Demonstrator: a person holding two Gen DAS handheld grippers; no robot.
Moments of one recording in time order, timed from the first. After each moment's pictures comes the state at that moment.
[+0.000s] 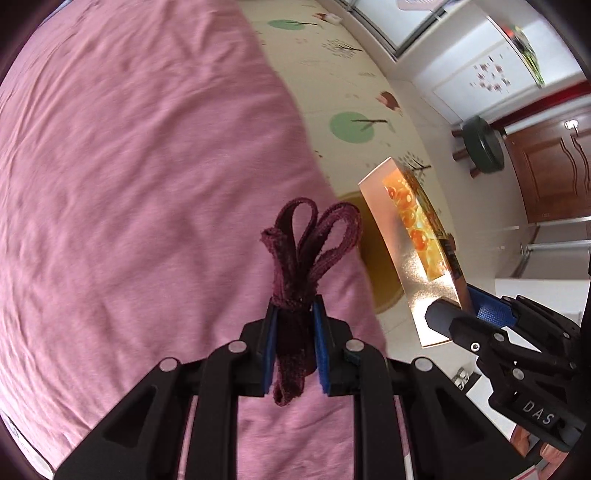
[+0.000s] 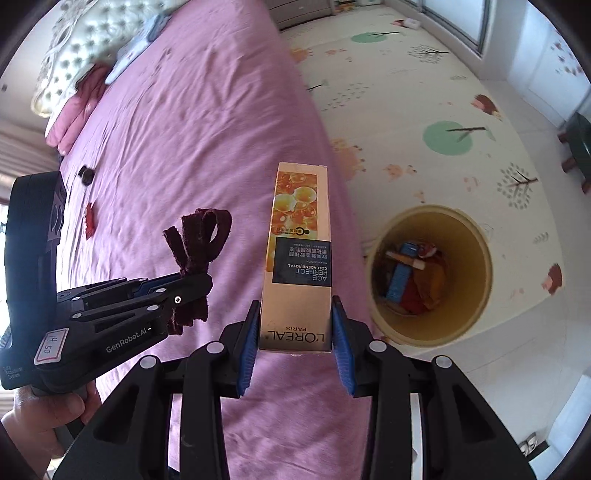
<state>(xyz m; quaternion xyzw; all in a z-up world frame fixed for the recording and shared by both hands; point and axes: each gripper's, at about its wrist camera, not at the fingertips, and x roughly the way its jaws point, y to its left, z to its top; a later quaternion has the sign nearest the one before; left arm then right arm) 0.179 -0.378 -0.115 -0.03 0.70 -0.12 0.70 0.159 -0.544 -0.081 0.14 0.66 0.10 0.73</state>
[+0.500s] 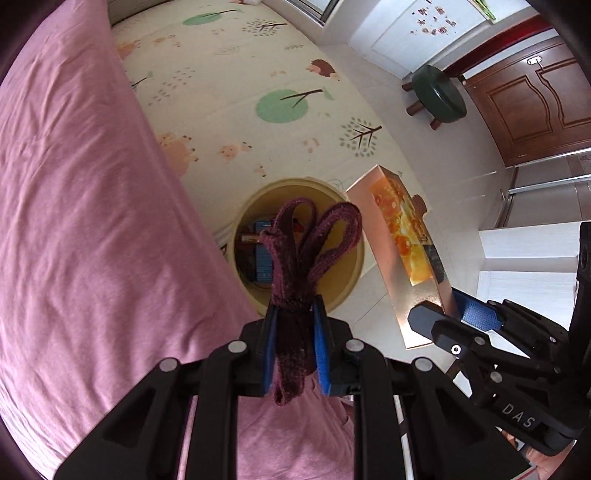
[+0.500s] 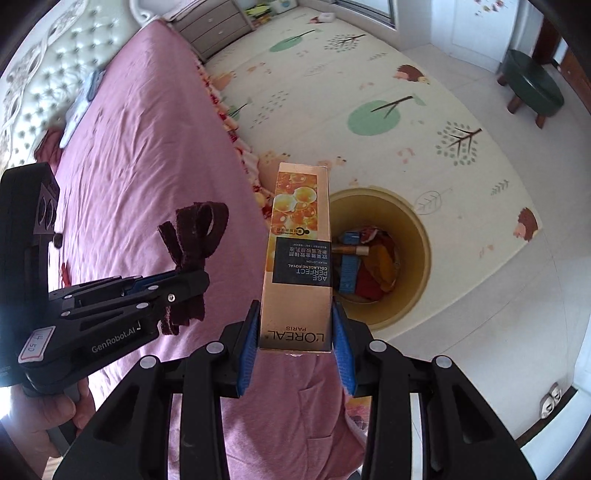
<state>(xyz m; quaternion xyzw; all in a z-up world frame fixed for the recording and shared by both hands) 0.203 -0.520 -0.135 0.03 0.71 -0.21 0.67 0.132 -0.669 -0.095 0.20 0.65 0.01 0.74</state>
